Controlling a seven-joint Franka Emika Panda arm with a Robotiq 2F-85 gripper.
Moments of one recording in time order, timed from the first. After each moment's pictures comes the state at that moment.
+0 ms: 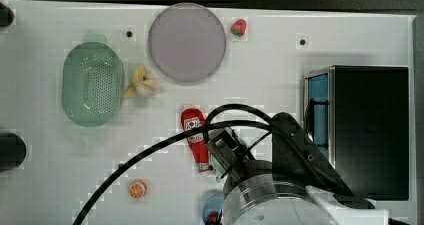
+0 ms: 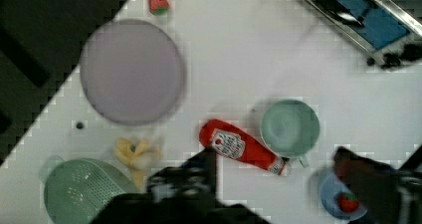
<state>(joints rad) 0.00 -0.45 -0.05 -1.89 -0.02 0.04 0.04</state>
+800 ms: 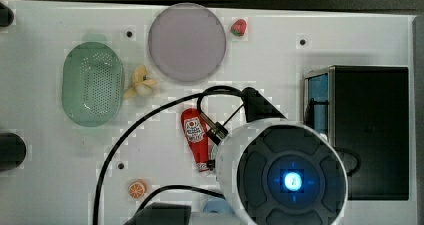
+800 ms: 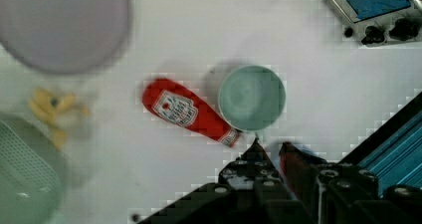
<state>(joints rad) 0.00 -0.34 -0.06 -2.03 -0.04 0.04 -0.14</state>
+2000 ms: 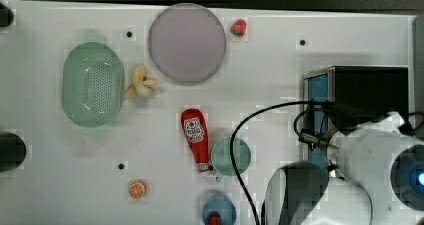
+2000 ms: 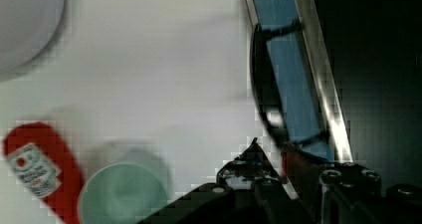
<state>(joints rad) -0.06 -0.20 -0.38 -2.25 -0.13 0.56 -0.90</state>
